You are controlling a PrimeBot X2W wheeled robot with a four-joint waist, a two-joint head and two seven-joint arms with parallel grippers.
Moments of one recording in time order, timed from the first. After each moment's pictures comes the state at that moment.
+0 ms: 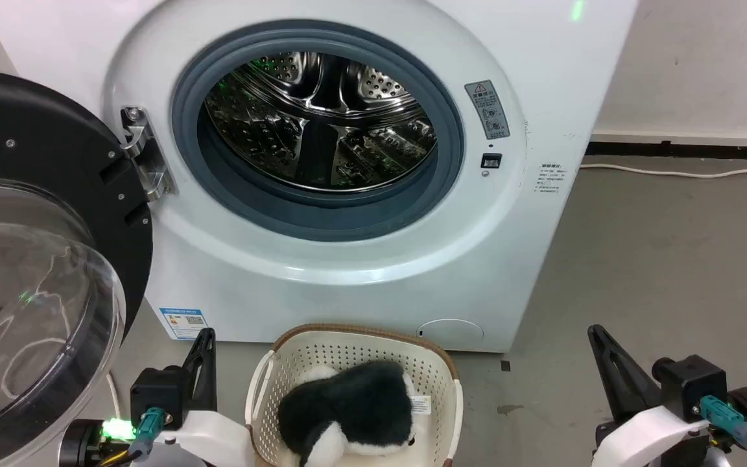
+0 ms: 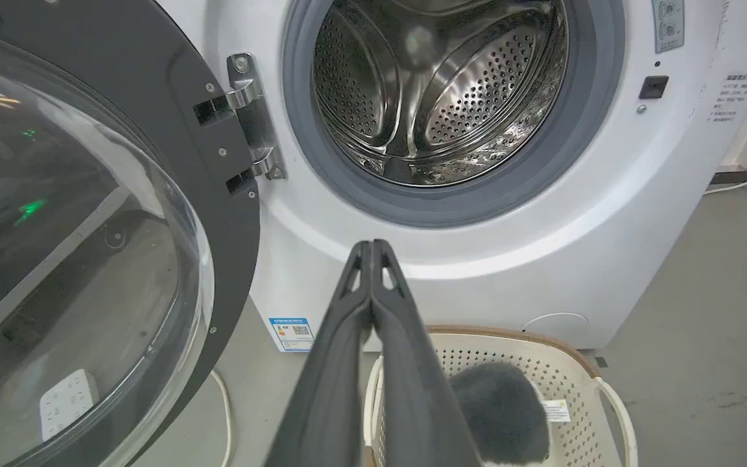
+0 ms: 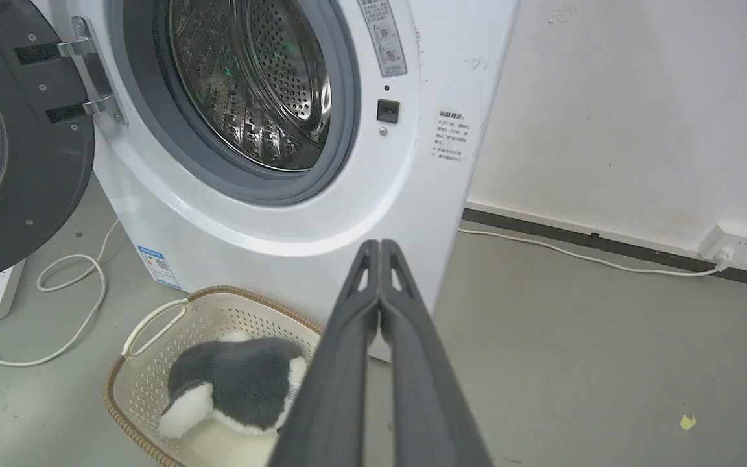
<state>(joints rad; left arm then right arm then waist) 0.02 0.05 0.00 0.00 0.00 0.00 0.00 0.01 -0.05 0.00 0.00 0.01 0.13 0.00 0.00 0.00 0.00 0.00</state>
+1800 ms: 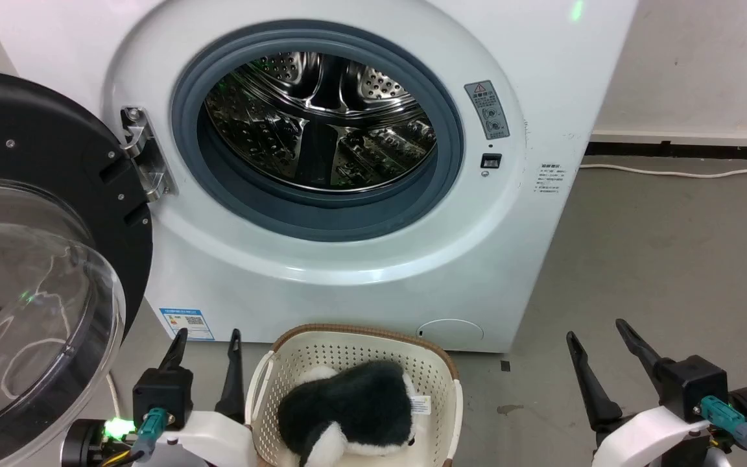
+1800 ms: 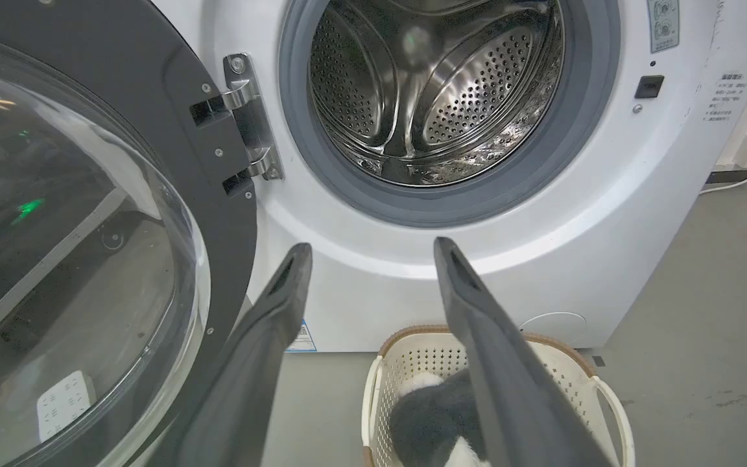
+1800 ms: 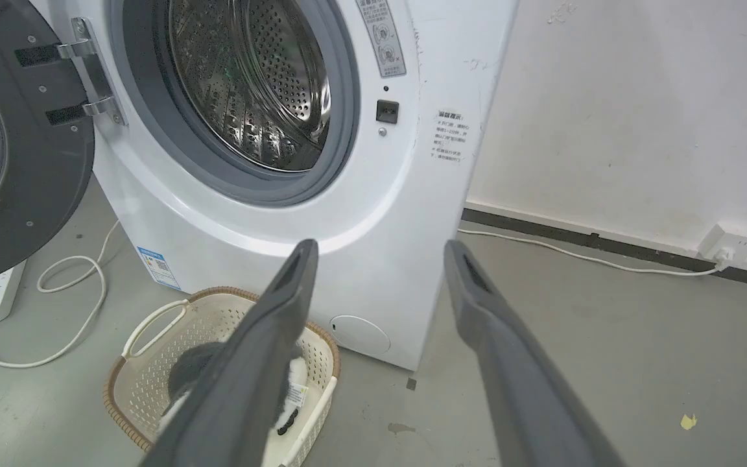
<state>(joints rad) 0.02 0.05 0.00 0.00 0.00 0.00 0.00 0.01 -0.05 0.00 0.00 0.01 0.13 0.00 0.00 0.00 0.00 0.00</state>
